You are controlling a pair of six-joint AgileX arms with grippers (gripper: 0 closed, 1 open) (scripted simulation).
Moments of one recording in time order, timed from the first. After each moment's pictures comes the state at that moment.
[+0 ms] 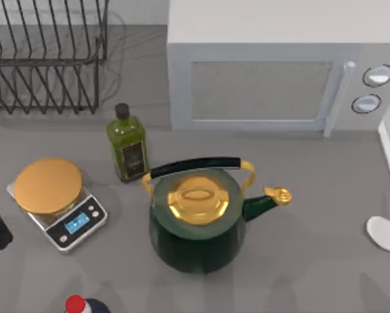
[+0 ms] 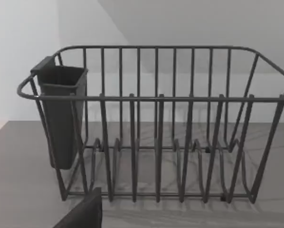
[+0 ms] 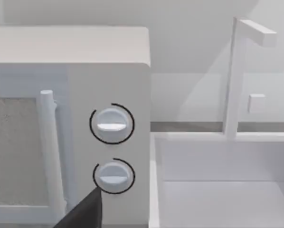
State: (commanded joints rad) left arm 0.00 0.00 0.00 0.00 0.00 0.00; right arm 0.00 0.00 0.00 0.00 0.00 0.00
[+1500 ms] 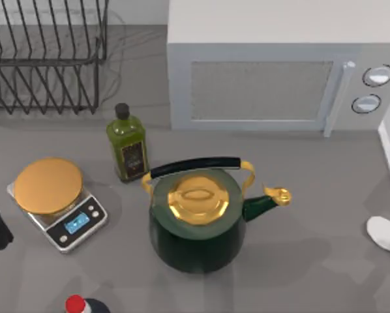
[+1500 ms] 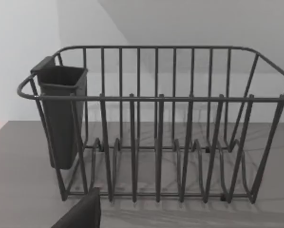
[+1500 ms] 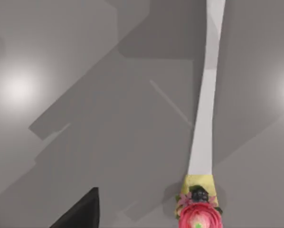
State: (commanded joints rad) left arm 0.00 0.00 0.00 0.00 0.00 0.00; right arm -0.04 1.38 0.87 -1.06 0.01 -0.86
